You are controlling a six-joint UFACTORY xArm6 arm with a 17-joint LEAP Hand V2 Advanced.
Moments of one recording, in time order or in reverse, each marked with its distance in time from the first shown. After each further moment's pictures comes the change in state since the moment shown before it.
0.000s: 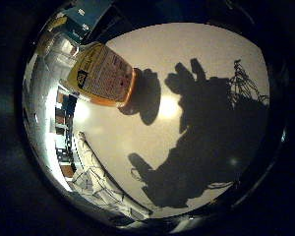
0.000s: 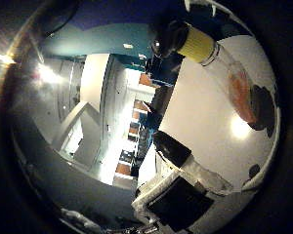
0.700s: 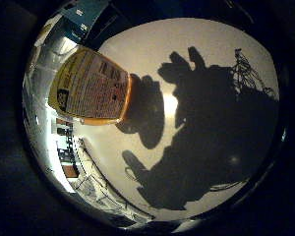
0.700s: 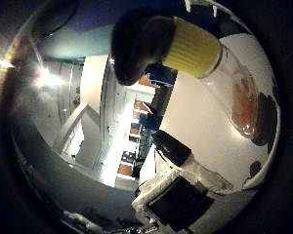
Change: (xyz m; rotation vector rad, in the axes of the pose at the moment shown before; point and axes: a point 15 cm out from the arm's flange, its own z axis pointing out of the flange) arm 0.006 -0.023 0.030 -0.021 -0.018 0.014
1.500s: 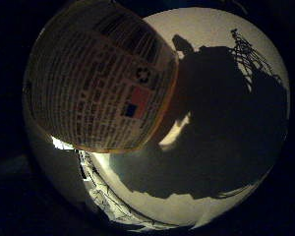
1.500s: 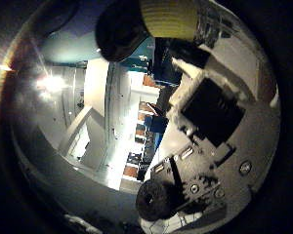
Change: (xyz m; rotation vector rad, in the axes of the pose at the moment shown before) arm -0.019 -0.018 0.079 0.002 -0.087 0.043
